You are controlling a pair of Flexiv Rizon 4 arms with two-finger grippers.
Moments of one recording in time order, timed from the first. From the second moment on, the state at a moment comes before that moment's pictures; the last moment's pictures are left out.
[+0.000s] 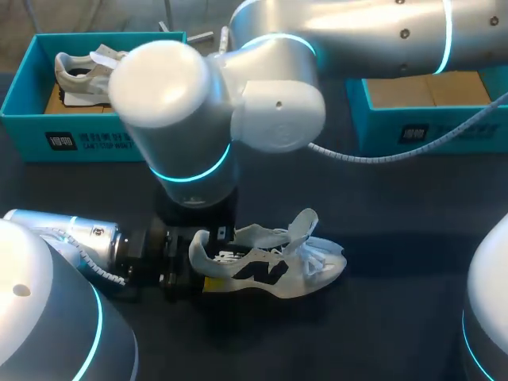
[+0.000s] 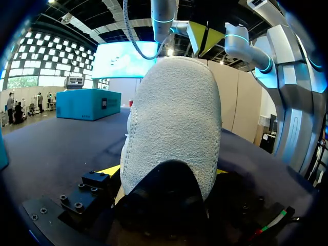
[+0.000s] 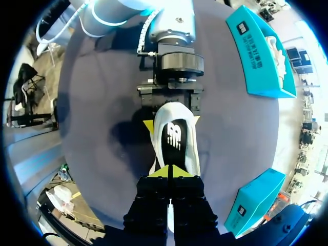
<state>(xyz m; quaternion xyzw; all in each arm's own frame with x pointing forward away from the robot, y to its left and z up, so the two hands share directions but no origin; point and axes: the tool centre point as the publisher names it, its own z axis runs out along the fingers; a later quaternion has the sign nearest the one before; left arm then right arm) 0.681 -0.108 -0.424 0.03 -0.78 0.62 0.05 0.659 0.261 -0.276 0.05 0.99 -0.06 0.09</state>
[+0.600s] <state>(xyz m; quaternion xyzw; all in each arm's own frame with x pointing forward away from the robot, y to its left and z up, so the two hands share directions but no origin) 0.681 -0.108 -0.424 0.03 -0.78 0.62 0.05 0.665 0.265 -0.293 0.07 0.99 -0.07 0.08</state>
